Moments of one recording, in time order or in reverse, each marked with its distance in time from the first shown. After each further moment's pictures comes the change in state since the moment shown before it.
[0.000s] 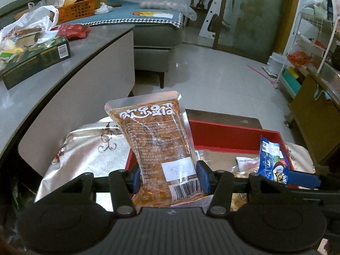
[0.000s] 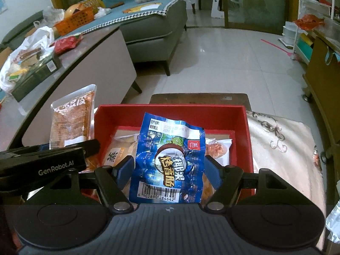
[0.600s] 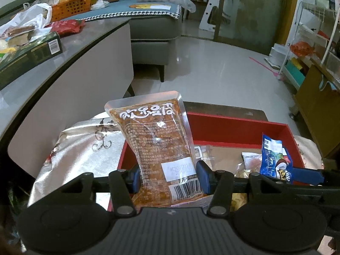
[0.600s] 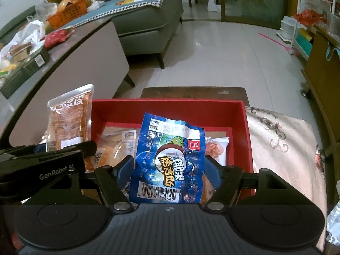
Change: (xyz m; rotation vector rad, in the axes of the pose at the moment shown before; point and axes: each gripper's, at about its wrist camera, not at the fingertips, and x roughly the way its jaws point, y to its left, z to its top) left arm 0.025 -0.010 -0.001 0.029 0.033 0.020; right arm 0.022 -0.005 0.004 0.008 0.041 -0.029
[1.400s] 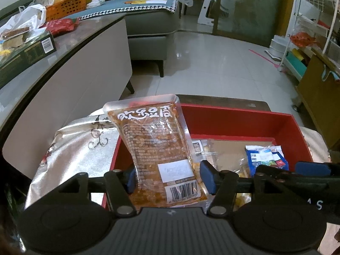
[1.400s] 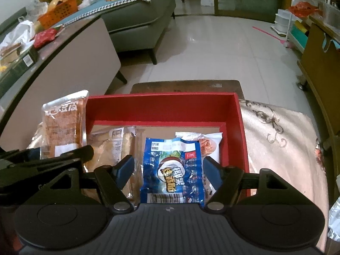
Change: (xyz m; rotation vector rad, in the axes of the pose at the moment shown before) left arm 0.013 -0.007 -0.004 0.035 0.022 0.020; right arm 0.012 -0.011 0.000 0.031 0.013 -0.022
